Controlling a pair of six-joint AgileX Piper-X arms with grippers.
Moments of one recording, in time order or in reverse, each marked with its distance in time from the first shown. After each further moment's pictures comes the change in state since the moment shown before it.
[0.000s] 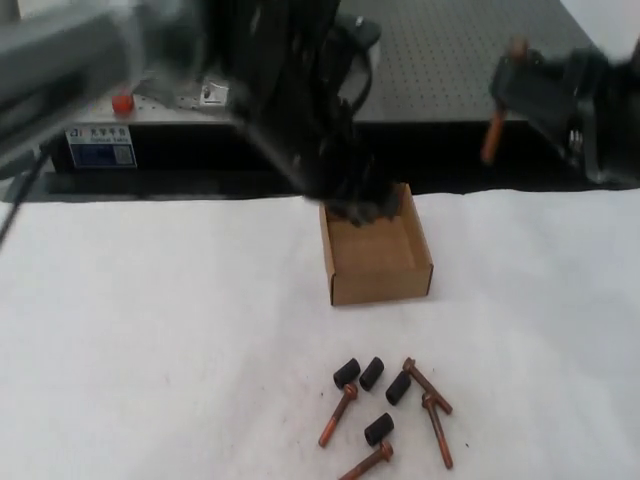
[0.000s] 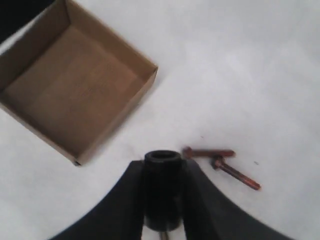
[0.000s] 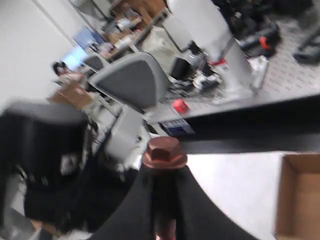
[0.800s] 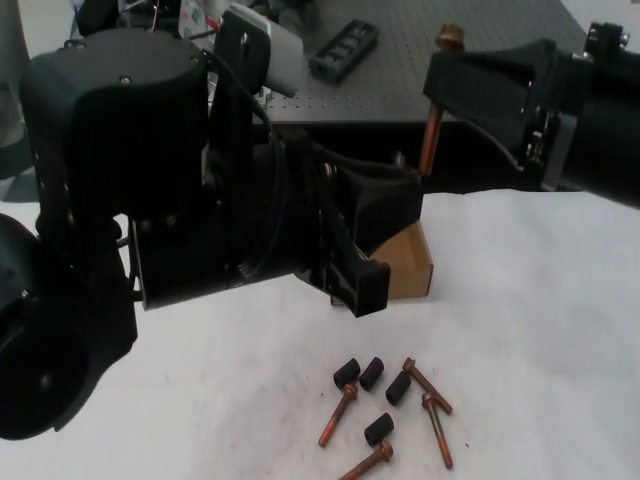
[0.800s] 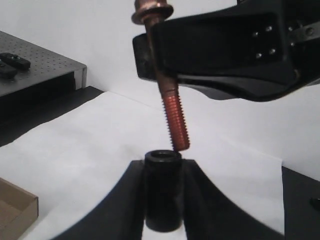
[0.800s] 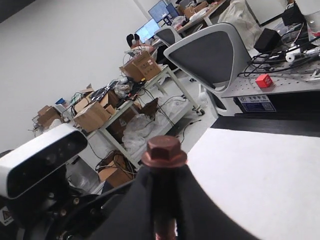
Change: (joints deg) left arm -2.3 -17.1 19.6 -26.0 4.1 -10.8; right arm 6.8 0.9 0.0 0.7 -7.6 0.6
